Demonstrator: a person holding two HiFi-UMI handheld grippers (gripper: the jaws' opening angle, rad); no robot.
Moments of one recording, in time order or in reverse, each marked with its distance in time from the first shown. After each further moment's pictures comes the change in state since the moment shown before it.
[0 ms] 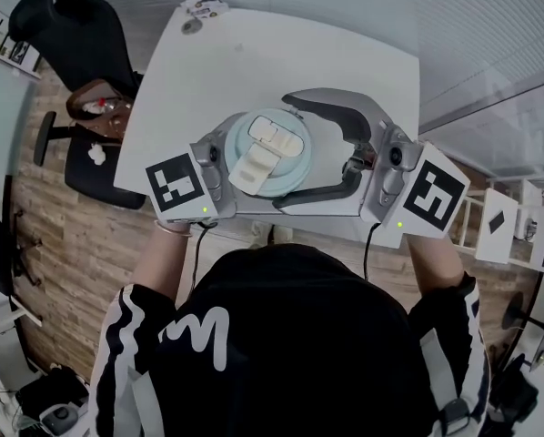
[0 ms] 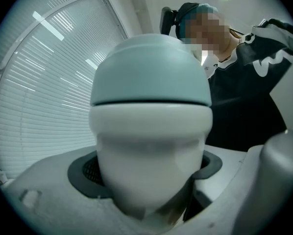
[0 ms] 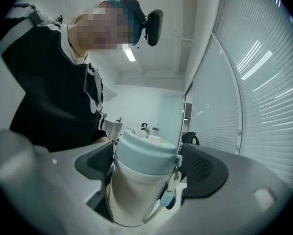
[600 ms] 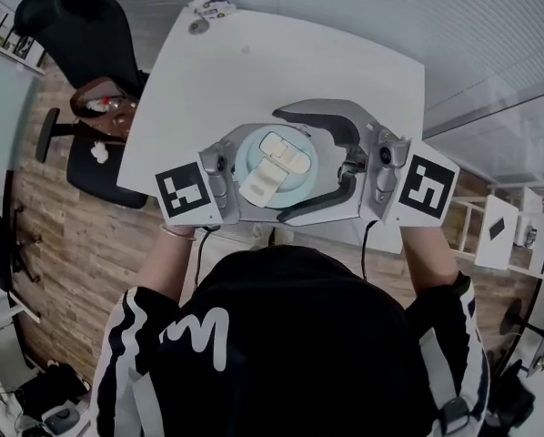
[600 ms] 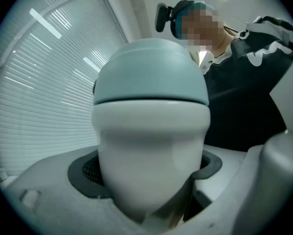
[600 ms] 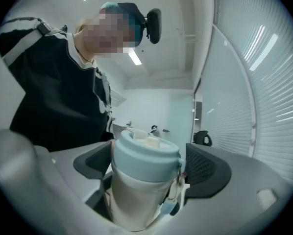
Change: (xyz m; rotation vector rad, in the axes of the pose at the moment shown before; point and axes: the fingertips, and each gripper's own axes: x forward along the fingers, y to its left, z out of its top) left arm -0.007 -0.011 -0.015 0.021 0.011 -0.026; right arm 0.014 0.015 -0.007 0.033 -0.047 0.155
